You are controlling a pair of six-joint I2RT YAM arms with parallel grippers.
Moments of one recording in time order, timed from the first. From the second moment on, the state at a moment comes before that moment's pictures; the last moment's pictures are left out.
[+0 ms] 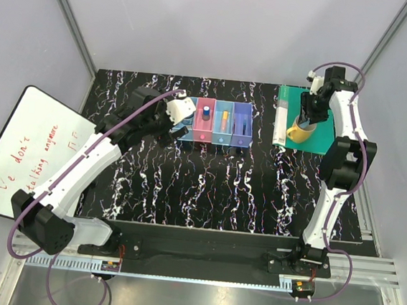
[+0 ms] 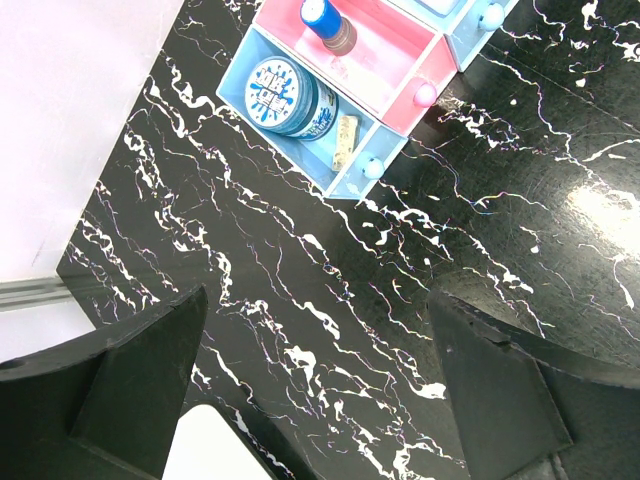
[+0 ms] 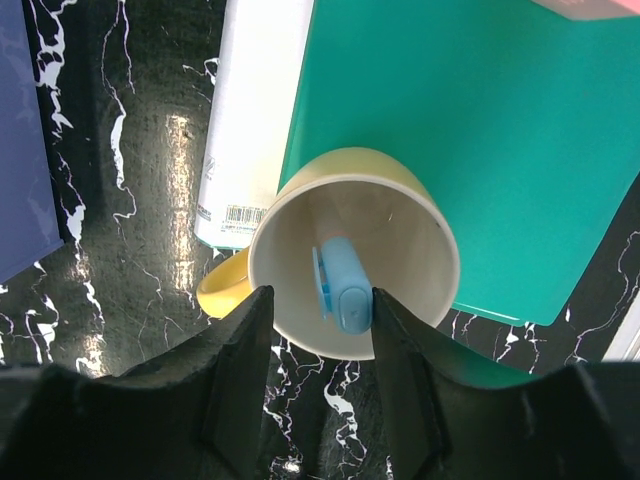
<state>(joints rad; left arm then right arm) -0.48 1.27 1.28 -0.63 0.02 0.59 -0.10 2.19 2.10 -1.02 -0.18 -0.19</state>
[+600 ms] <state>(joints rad) -0.48 1.27 1.28 -0.63 0.02 0.59 -0.10 2.19 2.08 -1.02 -0.18 -0.20</state>
